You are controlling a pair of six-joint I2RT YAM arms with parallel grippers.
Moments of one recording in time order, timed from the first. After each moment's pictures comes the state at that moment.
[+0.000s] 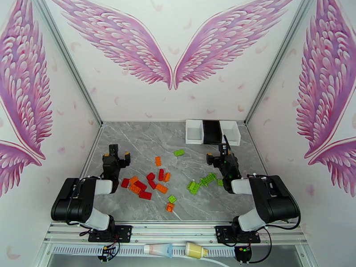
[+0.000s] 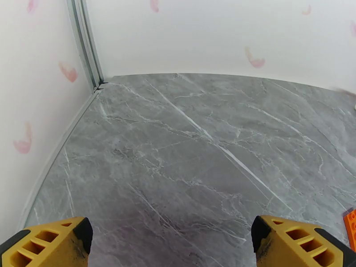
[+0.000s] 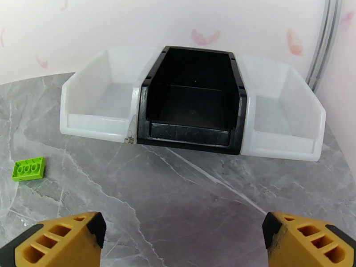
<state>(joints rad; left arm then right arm) 0.00 1.53 0.37 0.84 -0.17 0.00 0.10 1.55 0.39 0.84 0.06 -0.02</state>
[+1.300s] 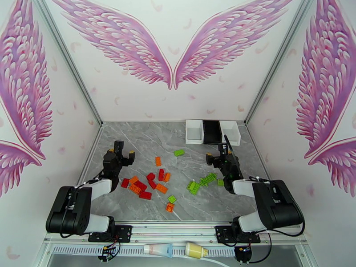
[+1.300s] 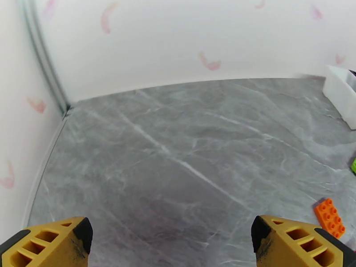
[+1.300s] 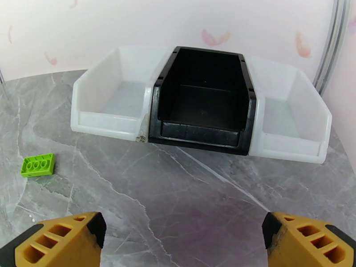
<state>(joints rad) -0.08 1.38 0.46 0.62 -0.01 0.12 0.10 1.44 0.41 0.72 0.01 -0.03</state>
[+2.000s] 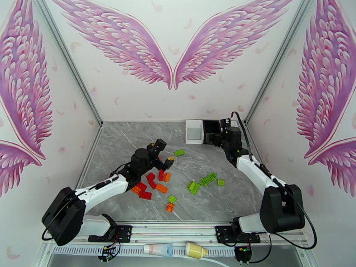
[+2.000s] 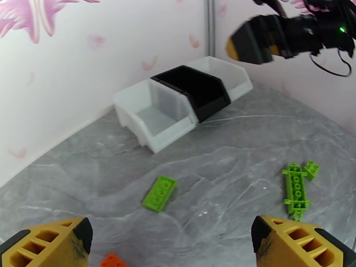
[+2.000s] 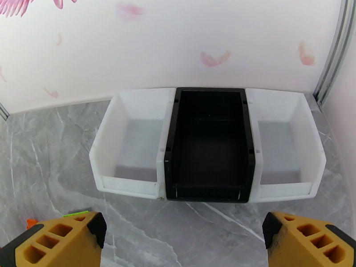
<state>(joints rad) -0.71 1.43 0.75 0.39 0.06 0.05 0.10 1.53 1.11 -0.10 0.03 0.12</state>
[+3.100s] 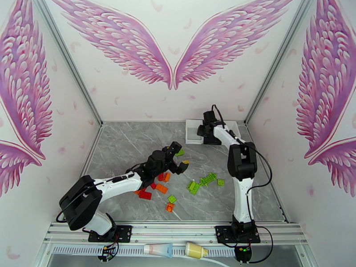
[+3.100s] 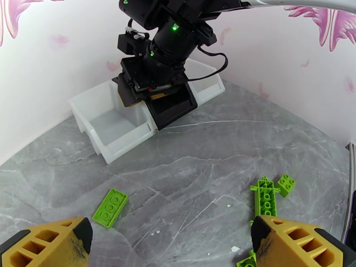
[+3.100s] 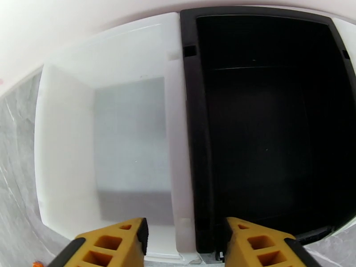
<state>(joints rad) -0.81 1.55 0.83 0.42 0.02 -0.03 0.17 2.26 1.93 -0.64 0.04 0.35</state>
